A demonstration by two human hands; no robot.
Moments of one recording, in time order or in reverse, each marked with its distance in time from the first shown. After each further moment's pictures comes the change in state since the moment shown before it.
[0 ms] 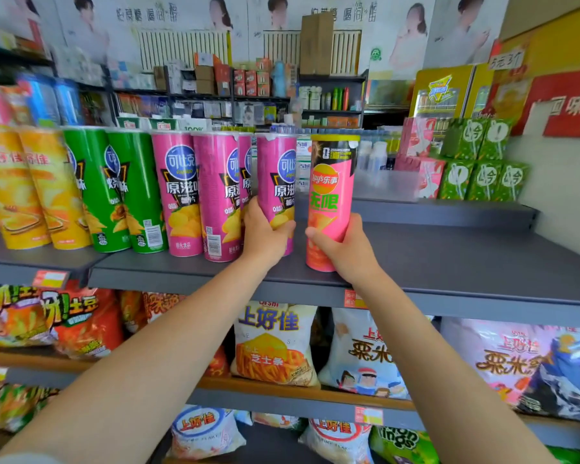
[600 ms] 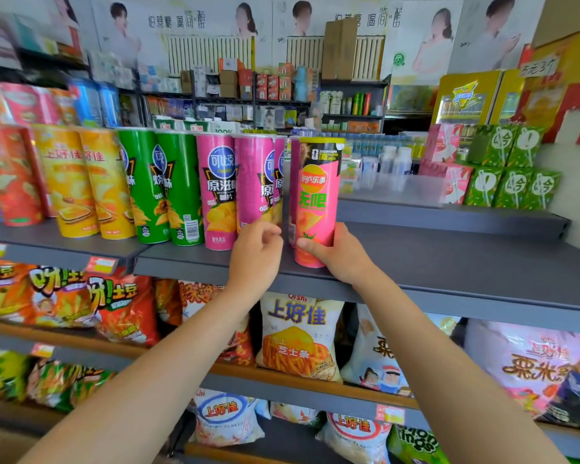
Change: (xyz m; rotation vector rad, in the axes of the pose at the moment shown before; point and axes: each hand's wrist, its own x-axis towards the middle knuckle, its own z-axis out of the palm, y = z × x) left_hand -0.053 -0.002 -0.078 0.185 0.015 0.083; right_hand -0.007 -0.020 0.040 -0.223 -0.240 -0.001
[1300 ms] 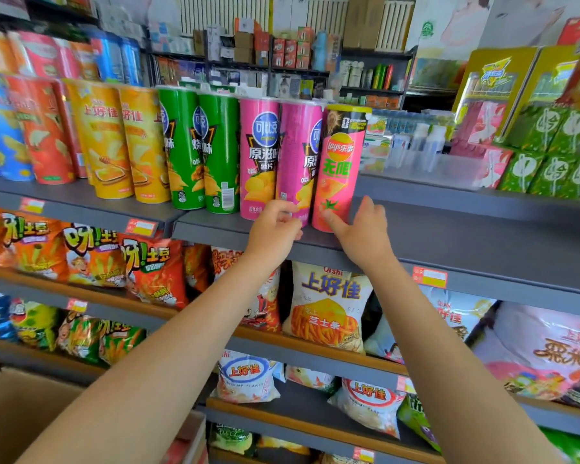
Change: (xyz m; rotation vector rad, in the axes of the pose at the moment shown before) left_hand -0.012 -0.007 -0.047 -0.282 -0.144 -0.236; right_hand -0.009 -0.024 0.045 -0.201 0.250 0.044
